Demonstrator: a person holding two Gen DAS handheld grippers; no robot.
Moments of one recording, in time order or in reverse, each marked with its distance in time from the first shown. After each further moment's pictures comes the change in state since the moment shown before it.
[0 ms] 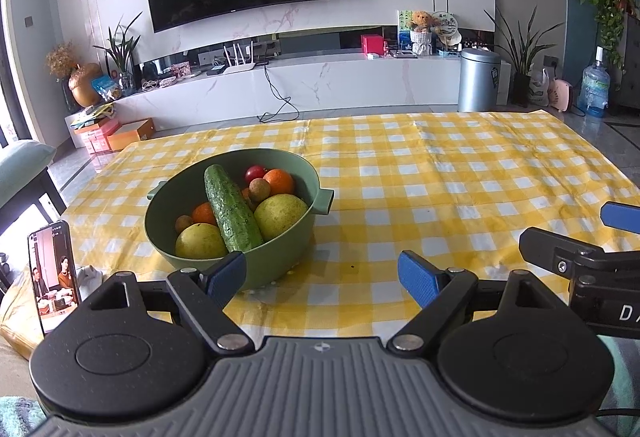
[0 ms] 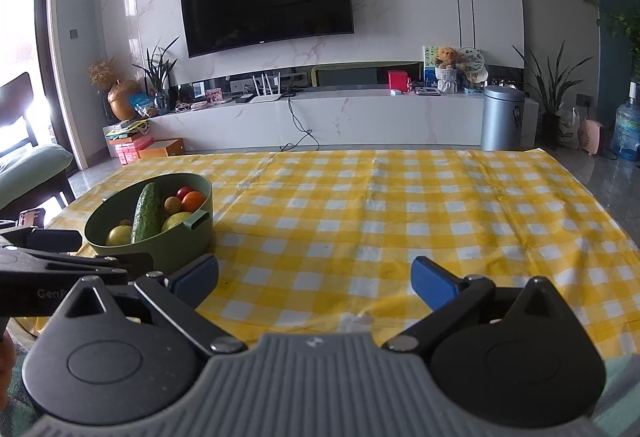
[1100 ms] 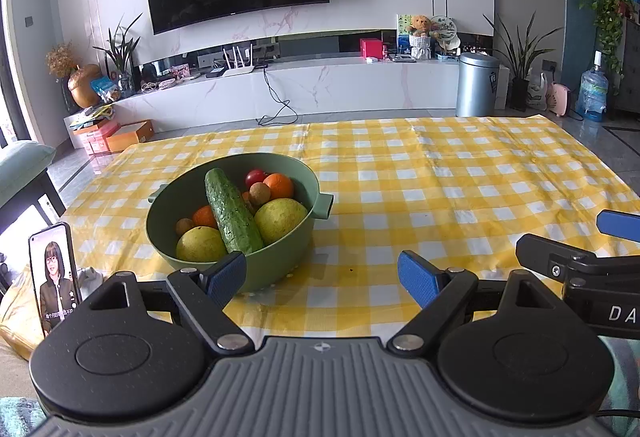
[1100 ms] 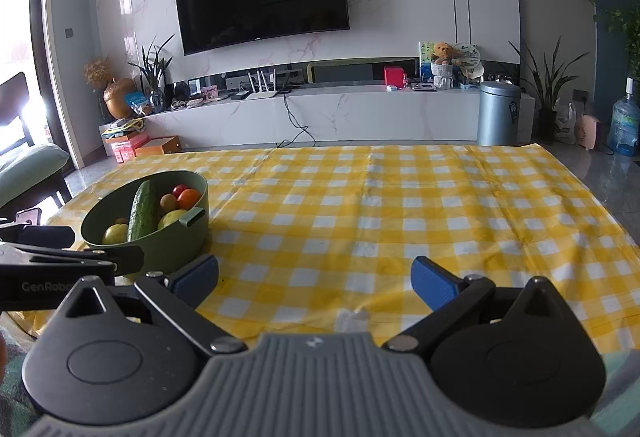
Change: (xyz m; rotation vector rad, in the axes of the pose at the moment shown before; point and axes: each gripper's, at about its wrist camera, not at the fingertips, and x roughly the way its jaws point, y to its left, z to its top) left arm -0.003 0.000 0.001 -0.002 -0.004 -0.004; right arm 0.000 -0.004 -0.002 0.006 0.010 -0.008
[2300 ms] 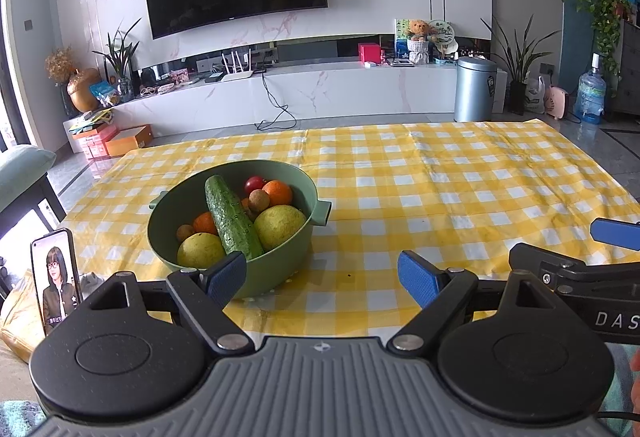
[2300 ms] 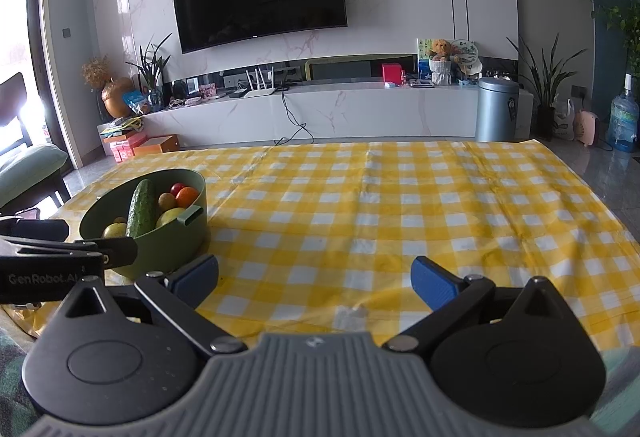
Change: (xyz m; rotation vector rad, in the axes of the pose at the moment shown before) left arm -0.004 -0.005 0.011 0.002 -0.010 -0.004; right arm 0.000 -0.001 0.000 0.004 0.008 -0.003
